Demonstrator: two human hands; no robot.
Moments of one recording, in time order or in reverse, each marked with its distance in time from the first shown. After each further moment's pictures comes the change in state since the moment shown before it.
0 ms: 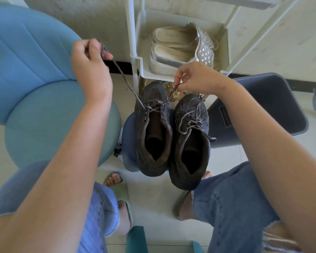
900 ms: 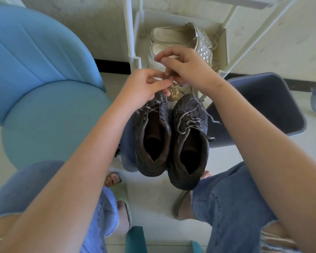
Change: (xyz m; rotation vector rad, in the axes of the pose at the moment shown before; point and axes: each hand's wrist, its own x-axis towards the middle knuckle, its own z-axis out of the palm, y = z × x) left_hand -0.041 0.002 0.029 0.206 -0.880 -0.179; right_hand 0.000 -0.030 0.008 0.455 0.196 -0.134
